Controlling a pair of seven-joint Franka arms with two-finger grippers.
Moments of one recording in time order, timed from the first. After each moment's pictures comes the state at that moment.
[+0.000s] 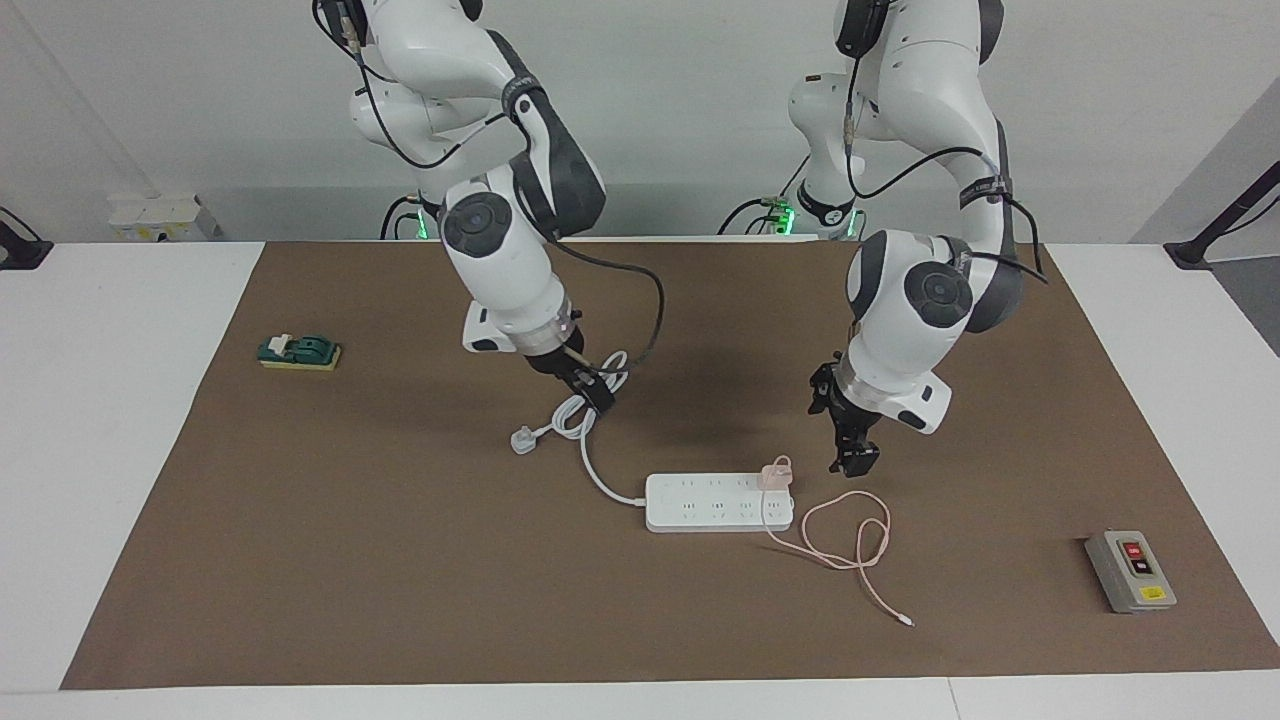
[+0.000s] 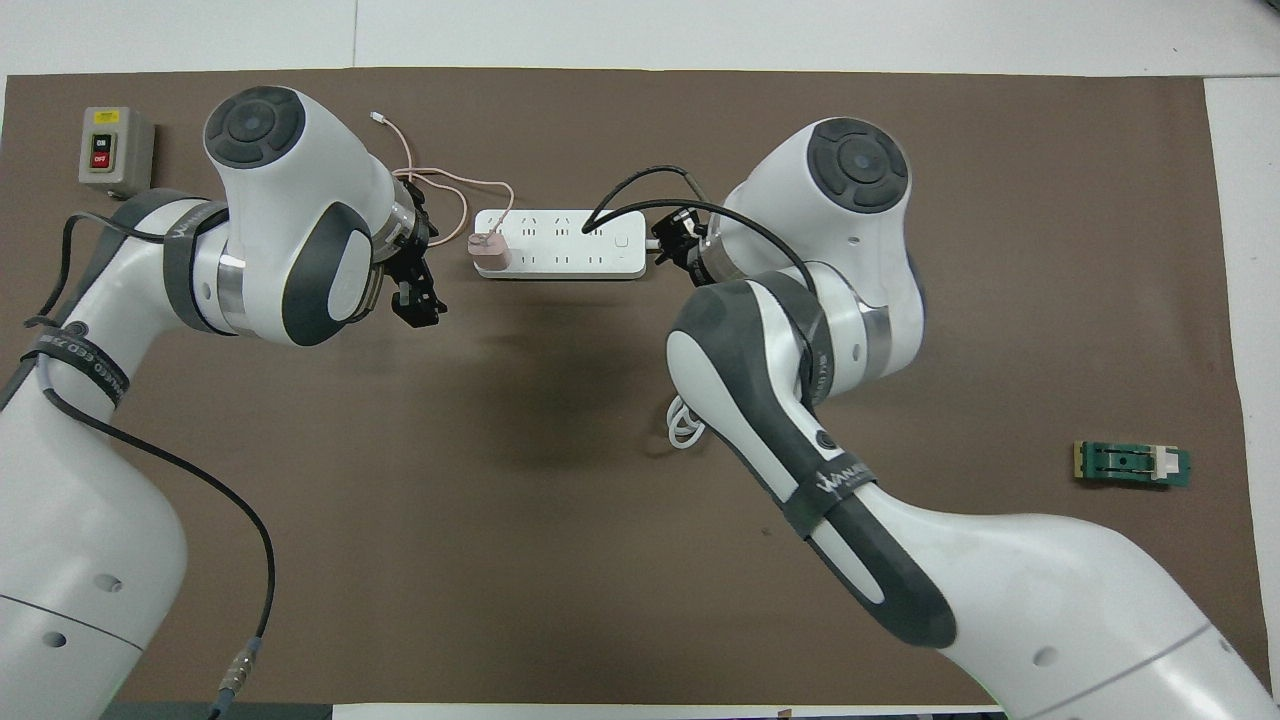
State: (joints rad) left arm -0.30 0.46 -0.05 -1.62 -0.06 2.05 -1.95; right arm 0.46 0.51 0.00 -1.53 0.31 2.13 1.36
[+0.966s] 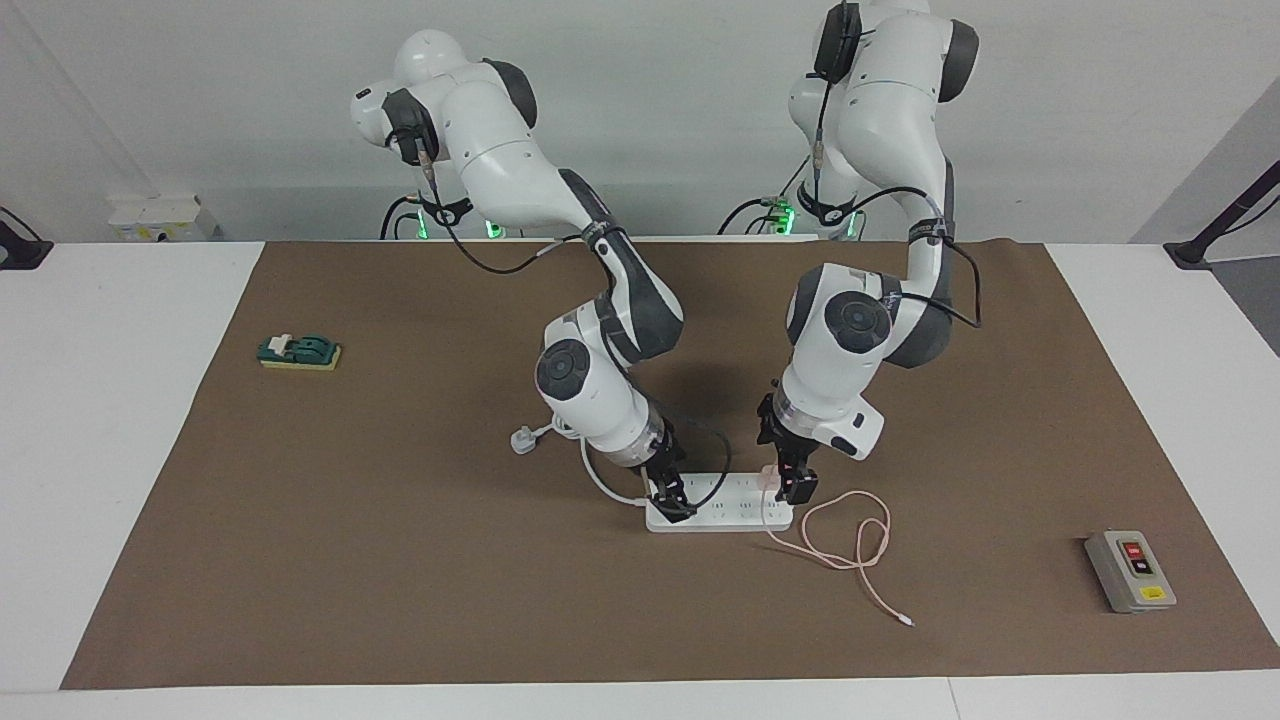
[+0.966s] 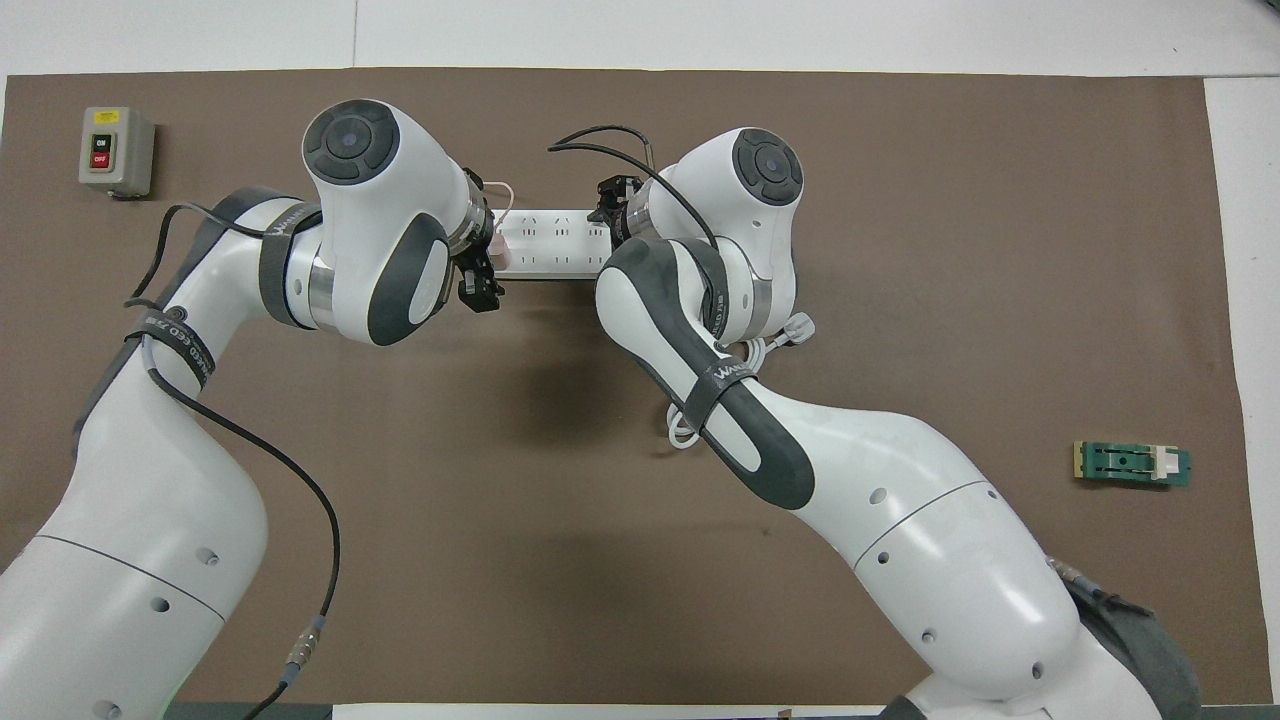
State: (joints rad) left arm -0.37 0.54 -0.04 -1.58 -0.05 2.20 -2.01; right arm 0.49 0.87 -0.01 -1.19 0.54 2.26 1.65
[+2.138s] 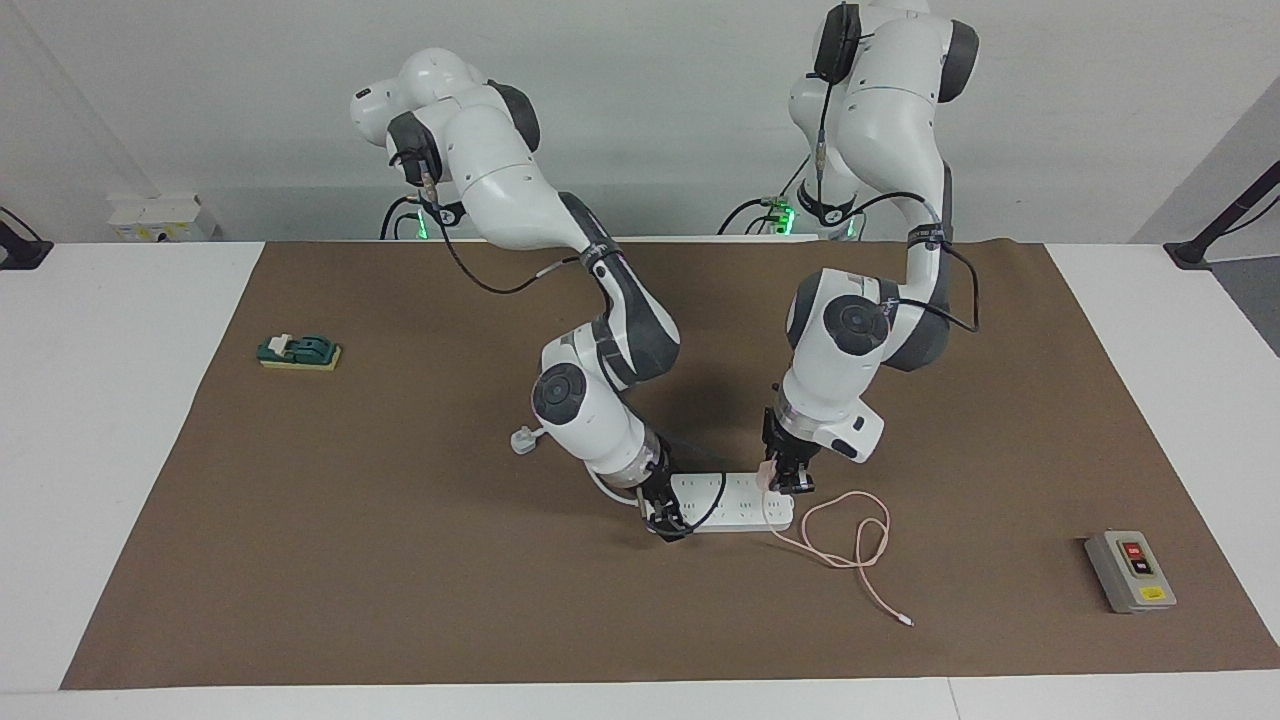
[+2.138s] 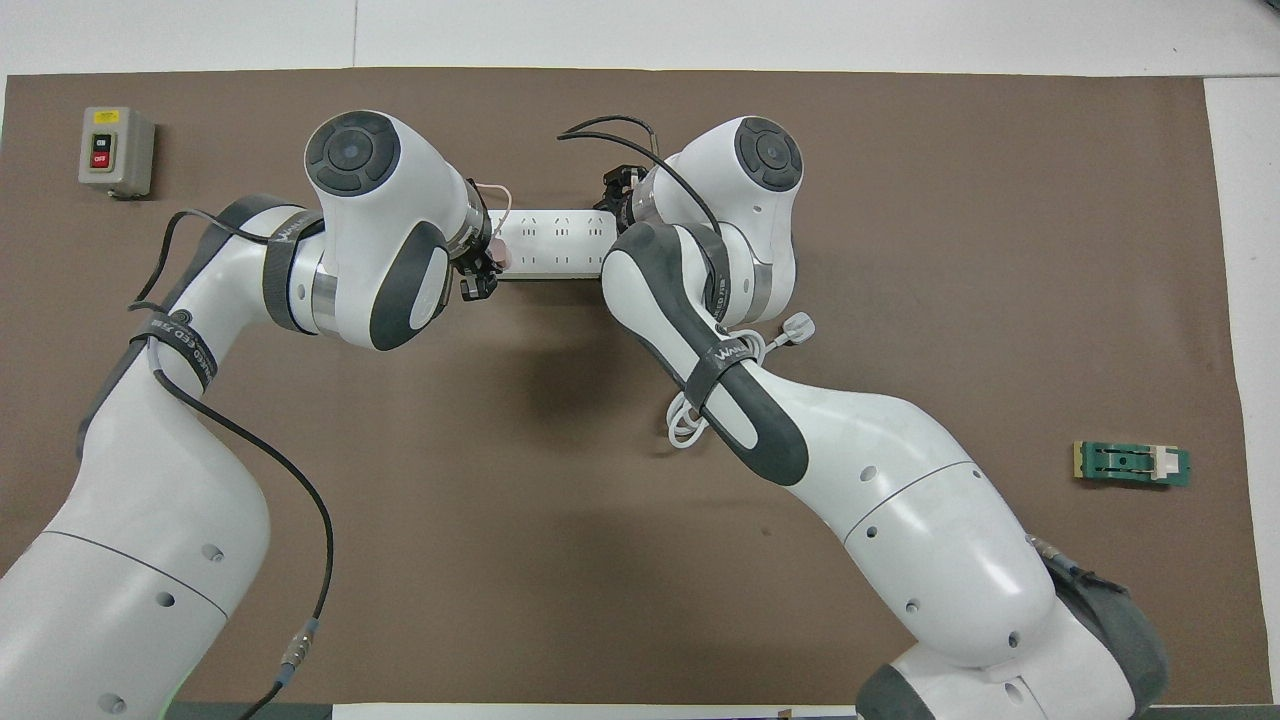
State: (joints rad) left arm -0.37 0.54 -0.03 -1.58 -0.05 2.21 -2.00; right arm 0.48 0.93 -0.02 -1.12 0.54 2.24 1.65
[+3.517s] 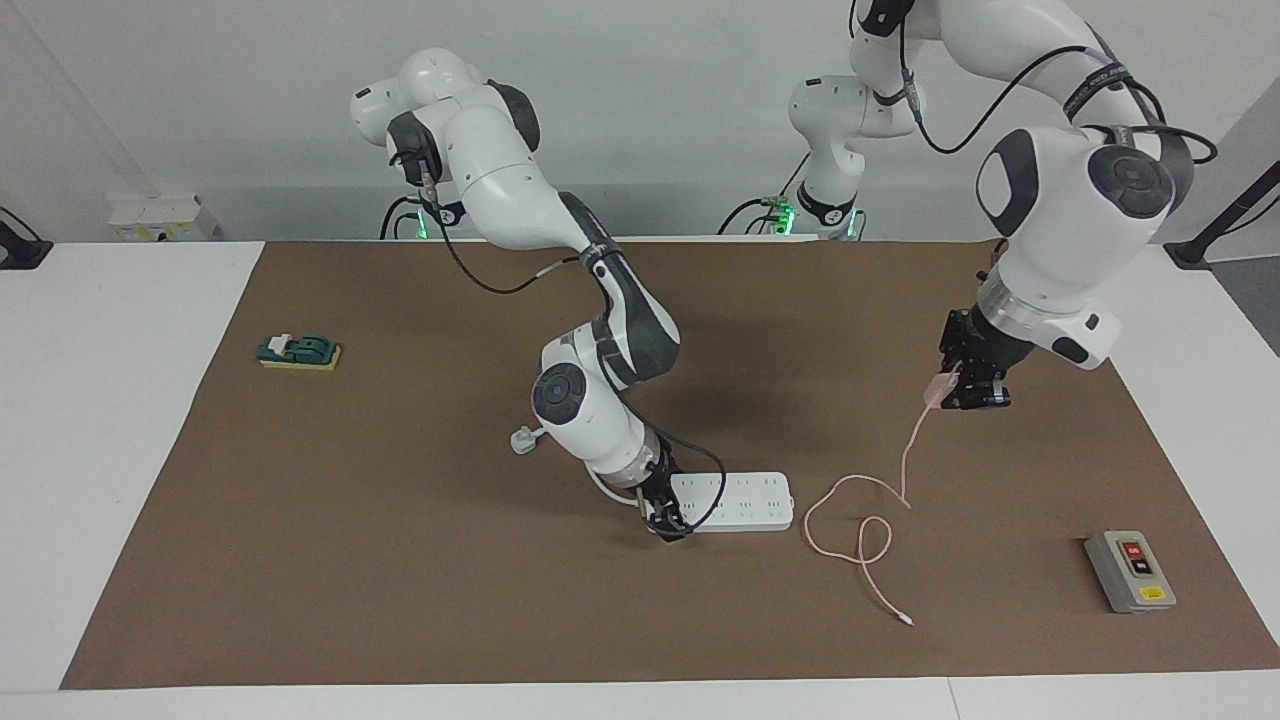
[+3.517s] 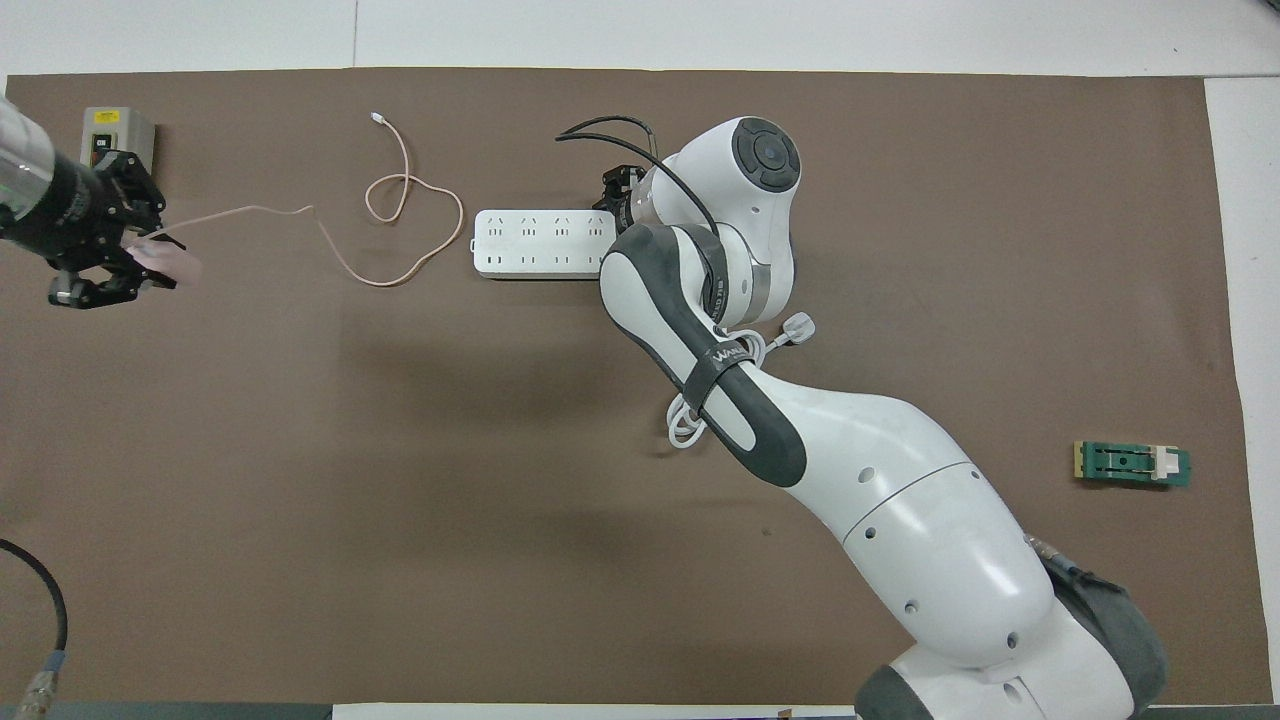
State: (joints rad) left arm 0.02 0.22 -0.01 -1.48 -0.02 1.60 -1.29; right arm 0.48 0.93 -0.02 -1.11 0.53 2.25 1.64
